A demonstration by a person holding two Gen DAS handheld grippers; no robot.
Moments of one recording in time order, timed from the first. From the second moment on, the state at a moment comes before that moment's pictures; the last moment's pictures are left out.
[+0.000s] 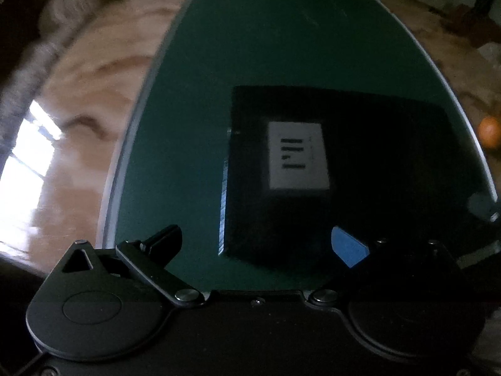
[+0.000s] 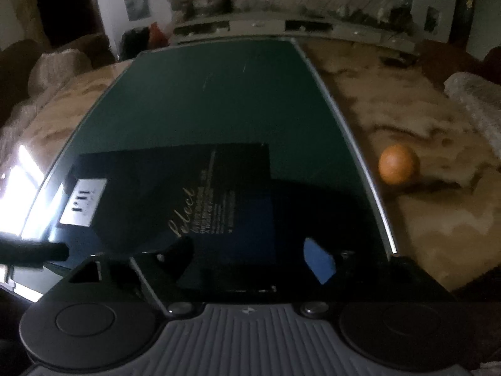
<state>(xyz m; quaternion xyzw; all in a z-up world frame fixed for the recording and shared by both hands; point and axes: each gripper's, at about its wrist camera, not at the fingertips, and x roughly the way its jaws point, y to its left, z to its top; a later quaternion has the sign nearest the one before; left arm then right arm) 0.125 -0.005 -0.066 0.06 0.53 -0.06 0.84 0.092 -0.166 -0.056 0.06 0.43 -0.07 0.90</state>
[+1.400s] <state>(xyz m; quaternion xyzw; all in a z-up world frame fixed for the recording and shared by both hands) 0.007 -0.015 -0.035 0.05 0.50 -0.06 0.86 -0.009 -0.126 -0.020 0.09 0.42 -0.09 0.90</state>
